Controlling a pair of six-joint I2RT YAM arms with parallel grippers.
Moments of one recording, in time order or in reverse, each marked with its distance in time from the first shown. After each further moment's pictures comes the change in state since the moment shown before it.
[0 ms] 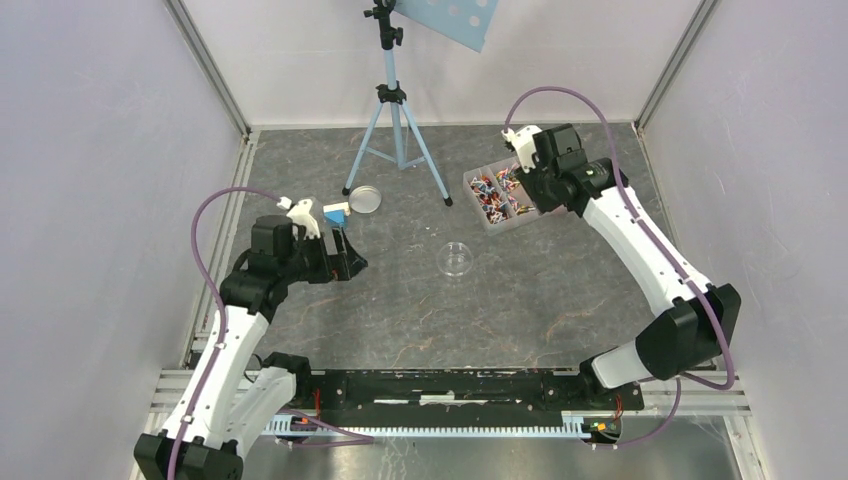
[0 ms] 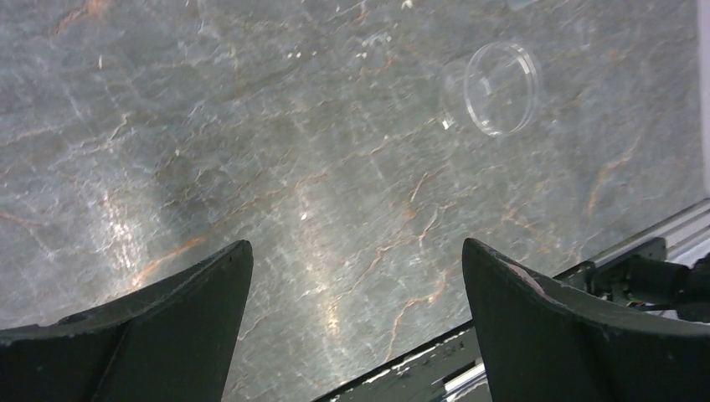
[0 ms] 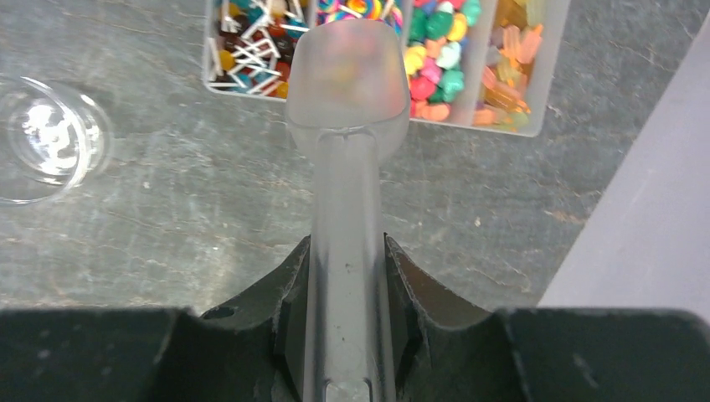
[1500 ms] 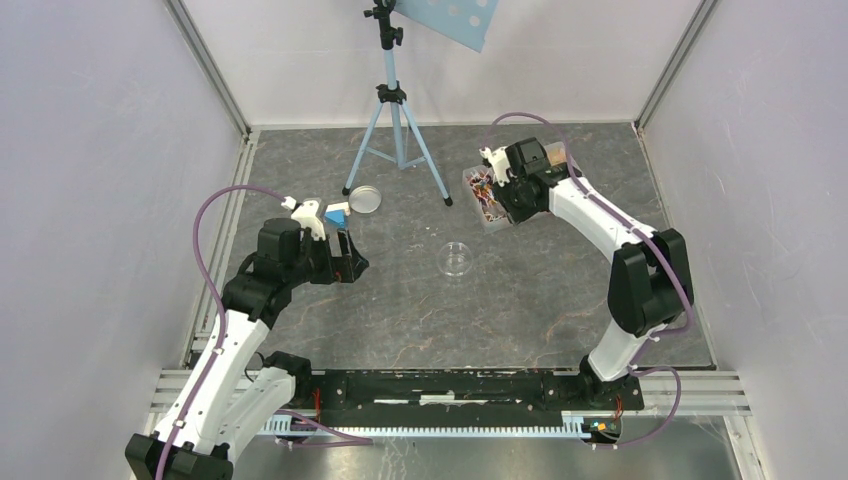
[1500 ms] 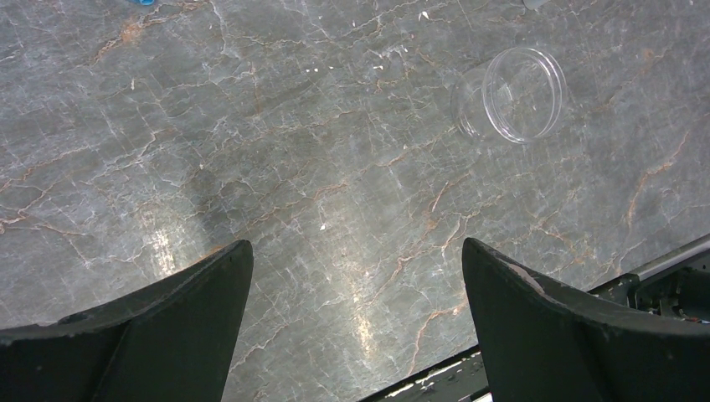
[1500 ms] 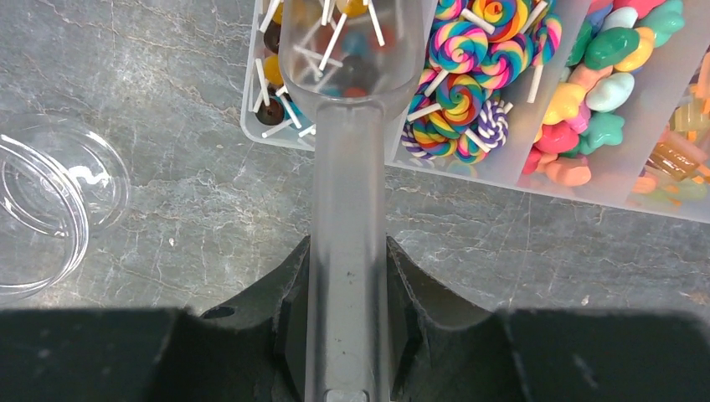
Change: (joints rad) left arm -0.098 -0.036 -0.037 0.014 -0.148 0.019; right arm -0.024 0.274 -0.053 0.161 -0.125 0.028
